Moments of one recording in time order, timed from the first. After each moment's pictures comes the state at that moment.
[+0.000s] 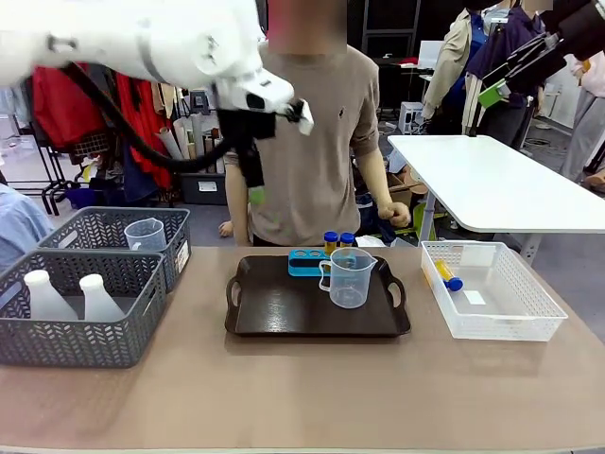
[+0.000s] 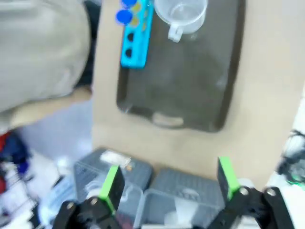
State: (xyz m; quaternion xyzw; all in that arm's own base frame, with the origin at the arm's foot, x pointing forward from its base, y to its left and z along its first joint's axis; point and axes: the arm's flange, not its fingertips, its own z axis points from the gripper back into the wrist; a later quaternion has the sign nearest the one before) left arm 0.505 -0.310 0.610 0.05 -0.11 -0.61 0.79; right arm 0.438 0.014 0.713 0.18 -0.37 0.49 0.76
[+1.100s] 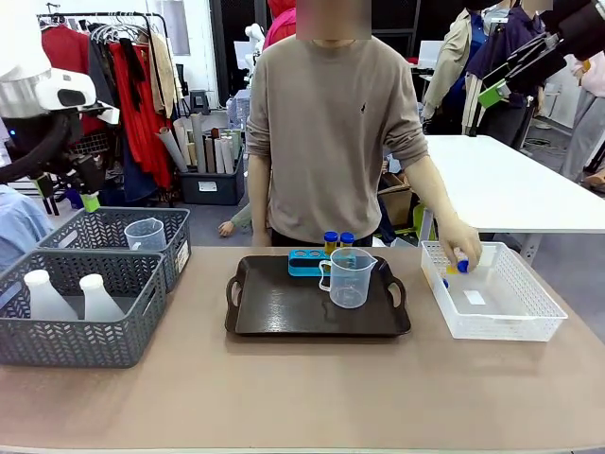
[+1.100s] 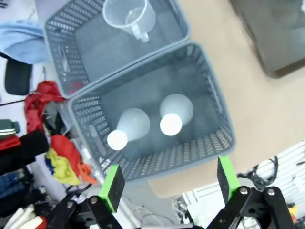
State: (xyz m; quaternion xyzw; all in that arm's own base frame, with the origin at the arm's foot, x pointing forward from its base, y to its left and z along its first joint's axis) left arm 0.438 -0.034 0.596 0.04 -0.11 -0.18 0.98; right arm 0.438 0.014 0.713 0.18 -0.37 0.49 0.76
